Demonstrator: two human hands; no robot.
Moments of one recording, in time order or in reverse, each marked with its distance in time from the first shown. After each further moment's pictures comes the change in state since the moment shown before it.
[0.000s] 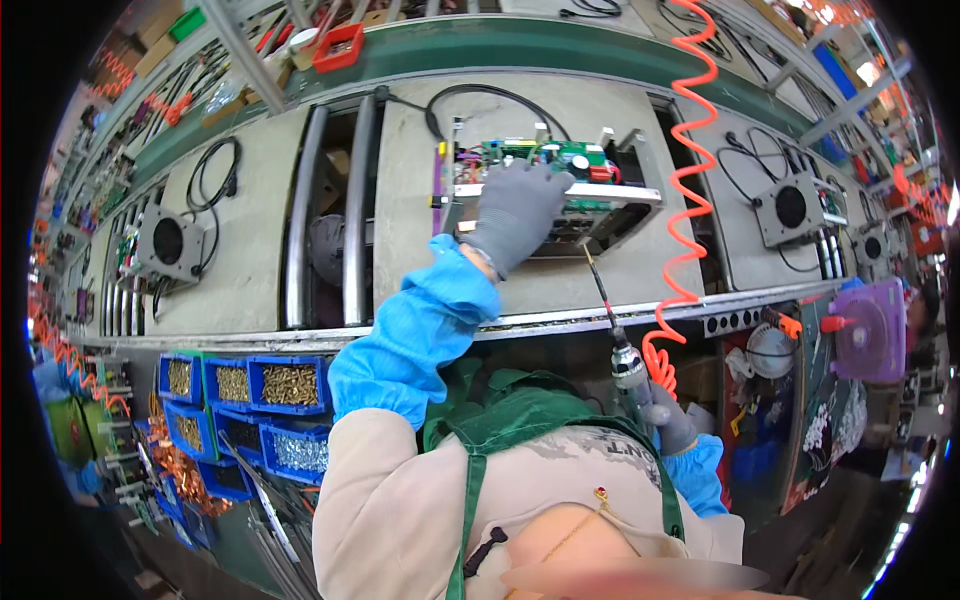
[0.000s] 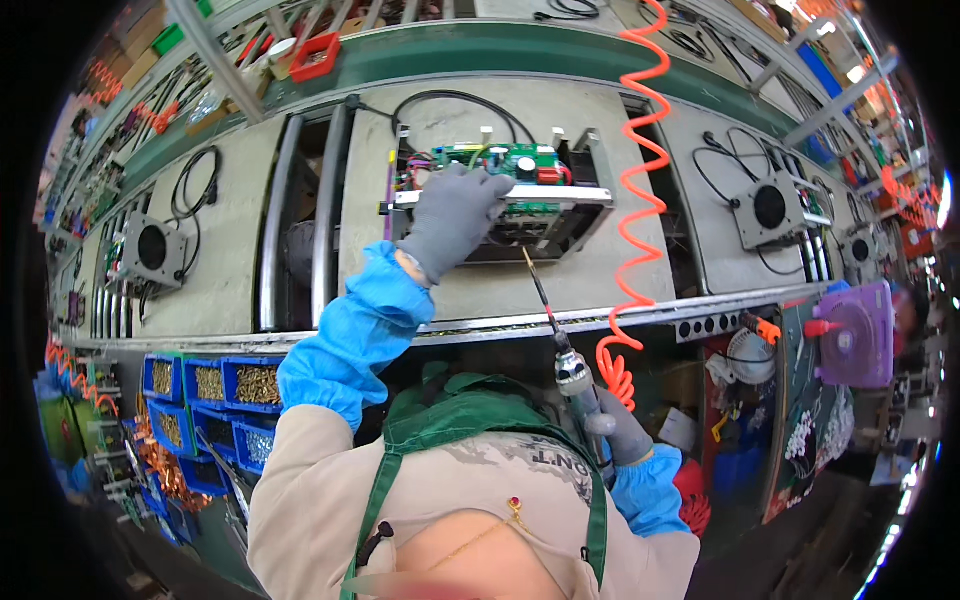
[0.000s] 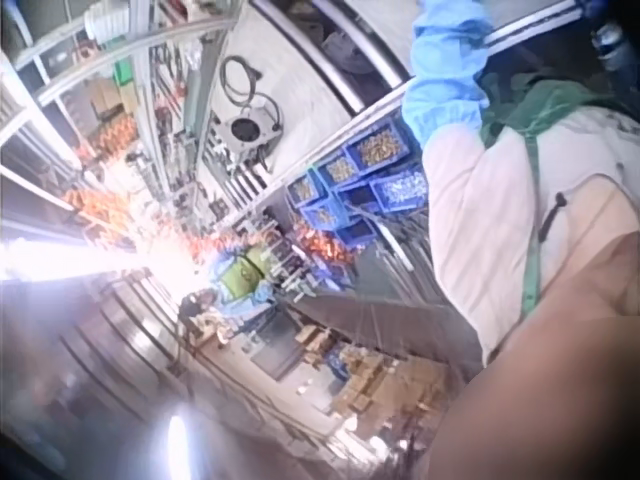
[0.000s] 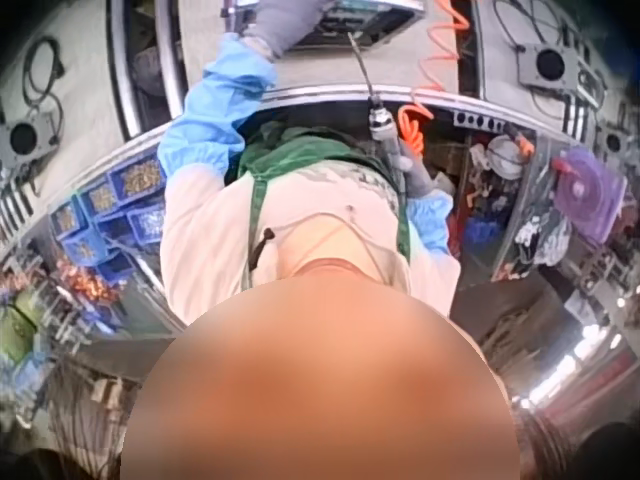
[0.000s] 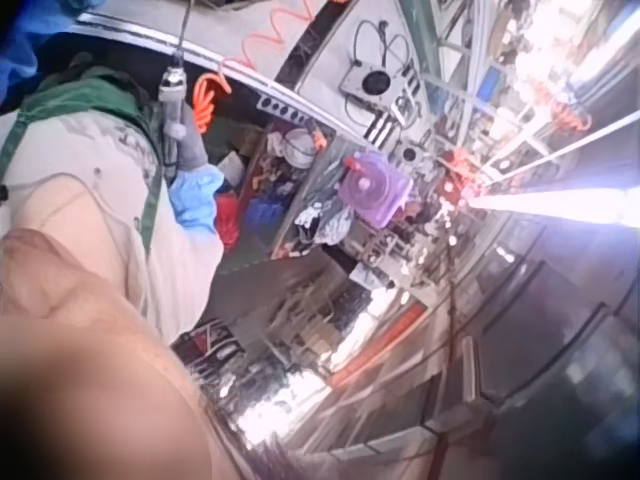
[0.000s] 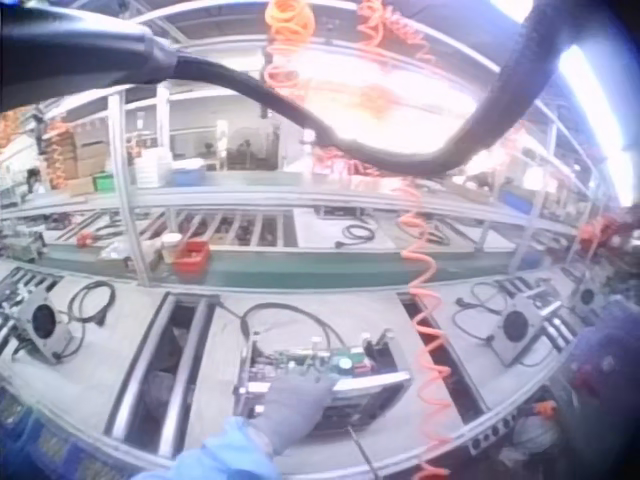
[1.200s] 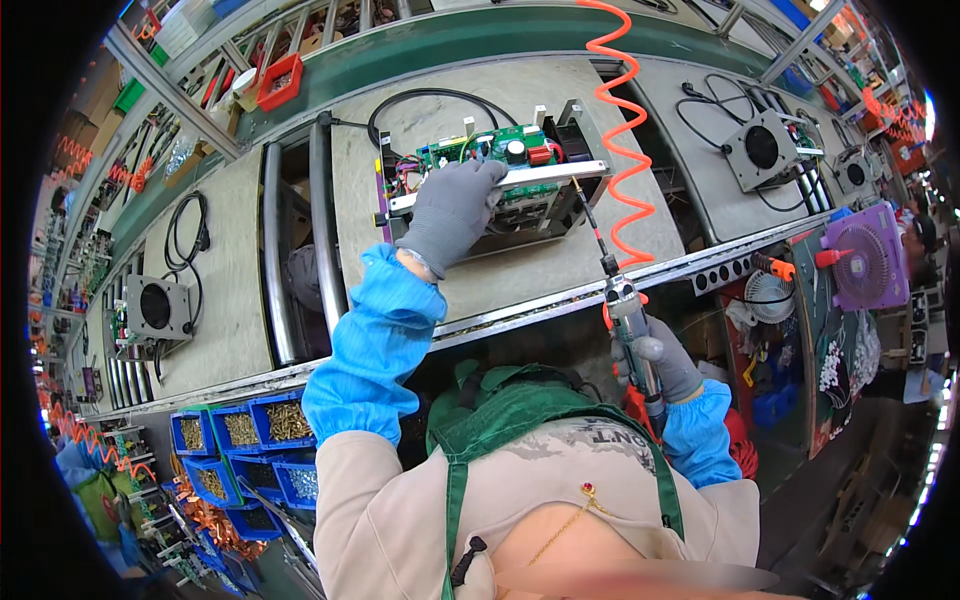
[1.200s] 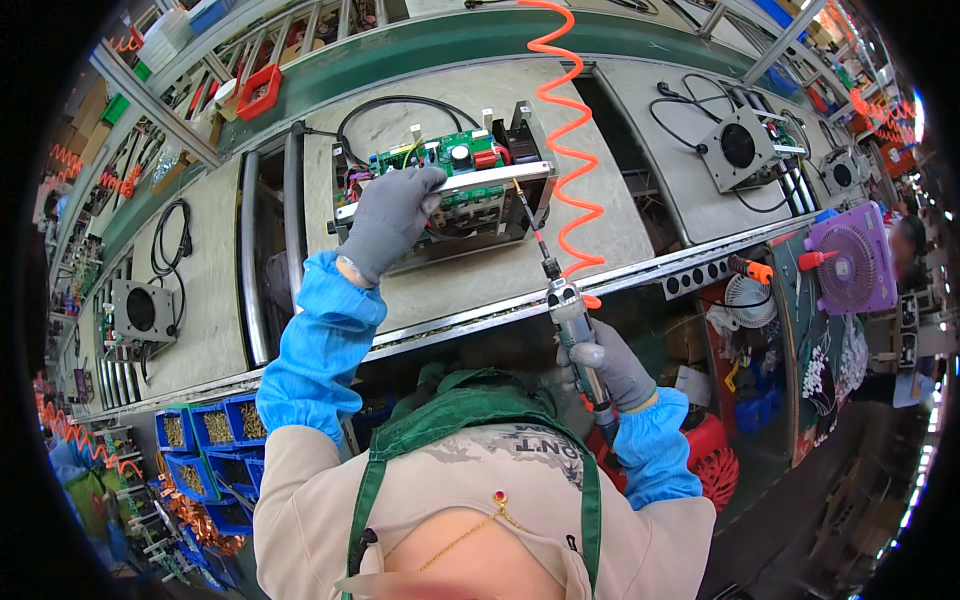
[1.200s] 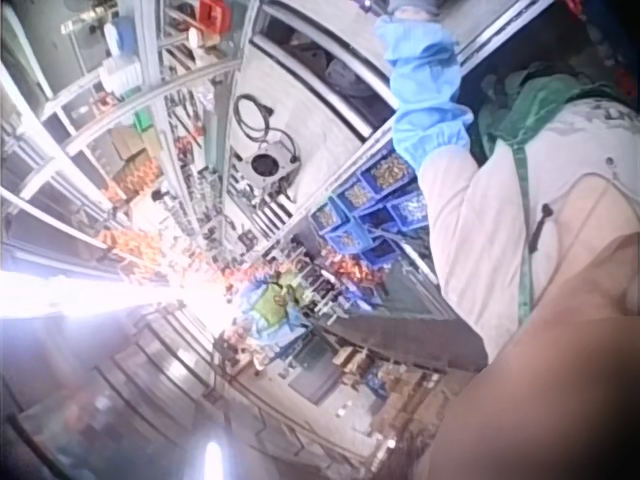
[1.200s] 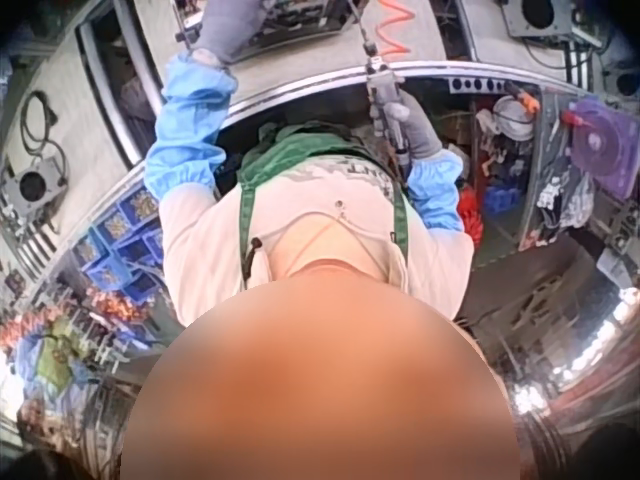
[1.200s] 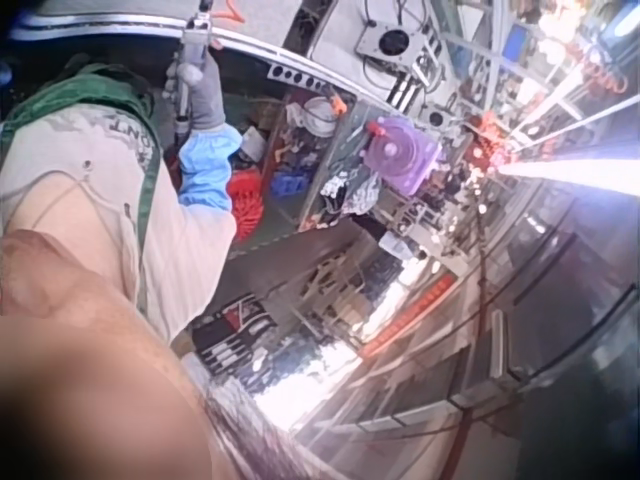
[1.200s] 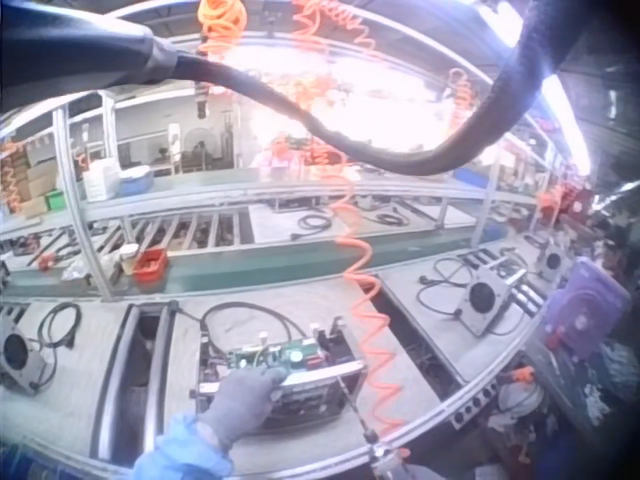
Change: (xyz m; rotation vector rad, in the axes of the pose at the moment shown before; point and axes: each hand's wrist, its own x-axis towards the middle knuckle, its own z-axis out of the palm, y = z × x) left_hand 0.003 -0.012 -0.010 -0.212 -0.086 0.037; right_hand 0.001 -0.050 0.009 0.178 0.081 -0.115
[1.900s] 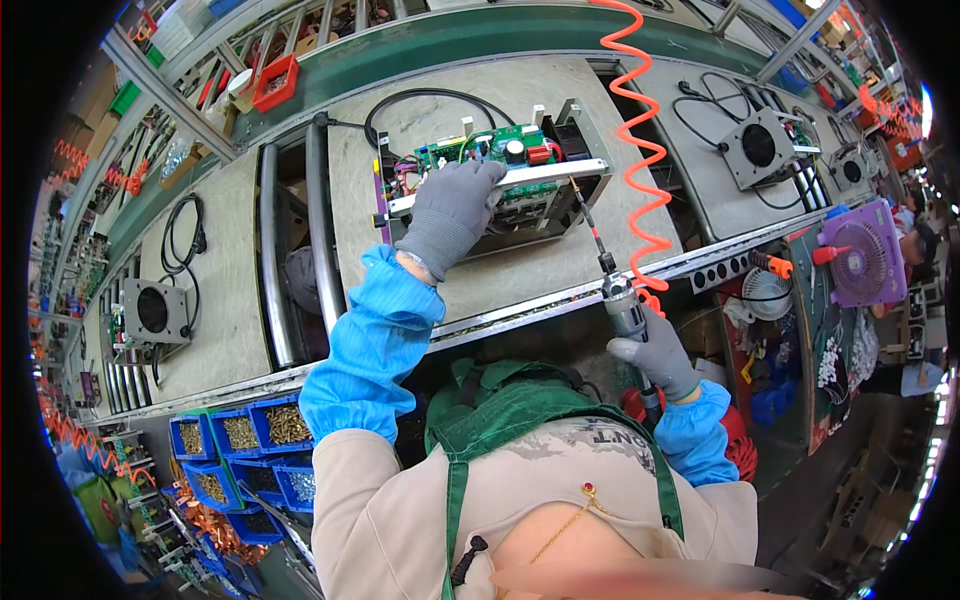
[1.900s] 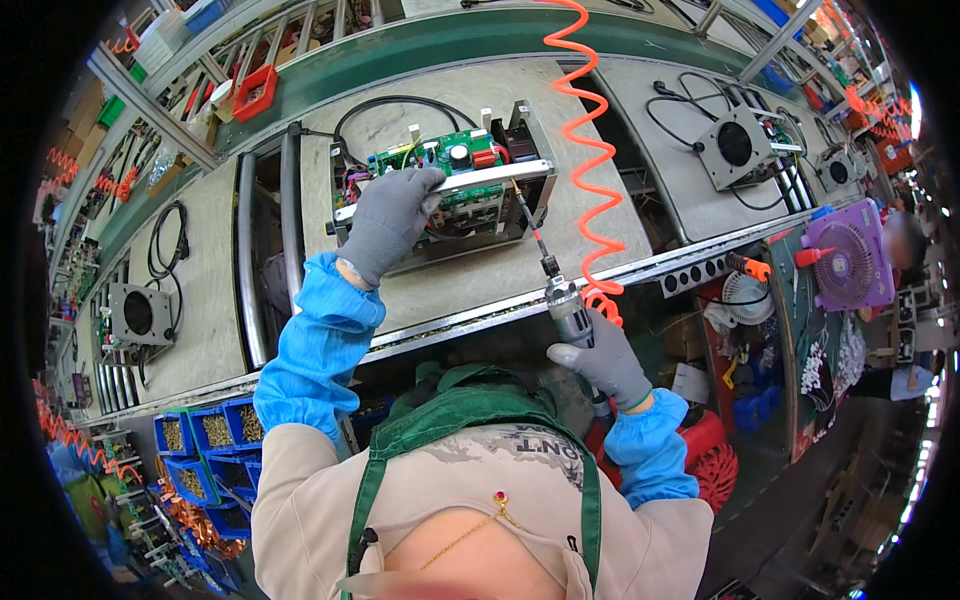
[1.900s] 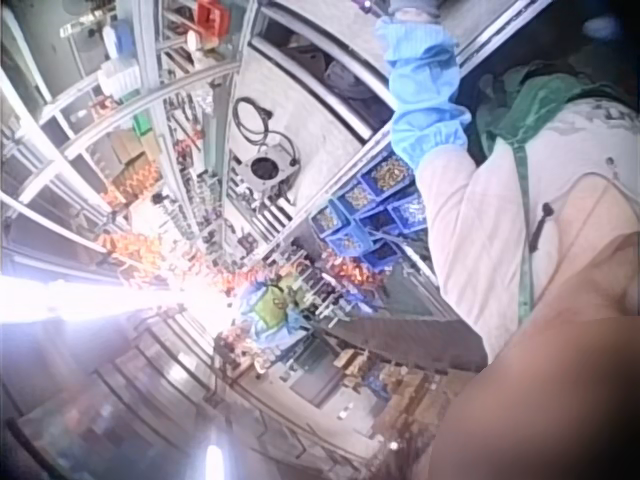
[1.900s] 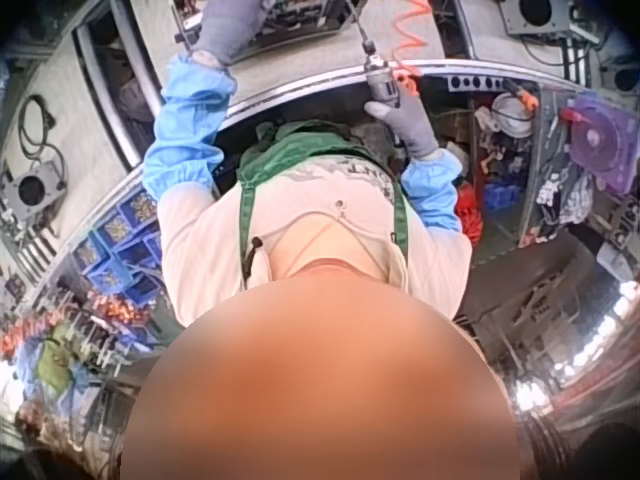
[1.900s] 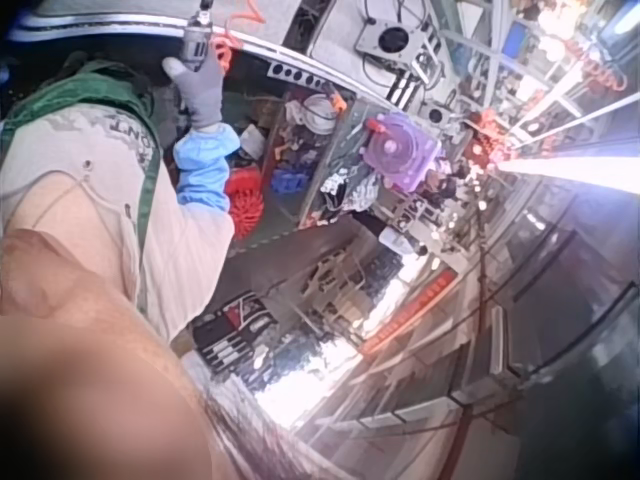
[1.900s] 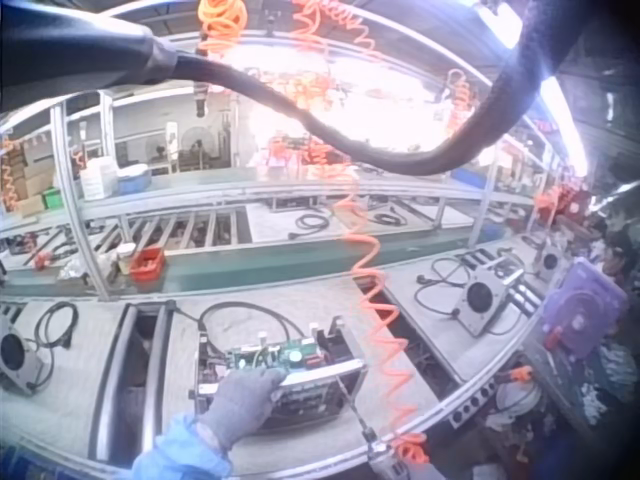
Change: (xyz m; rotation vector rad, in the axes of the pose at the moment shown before) left_hand -0.001 0.000 0.002 0.009 0.012 0.009; right_hand 0.007 0.002 0.006 -0.504 0.245 -0.221
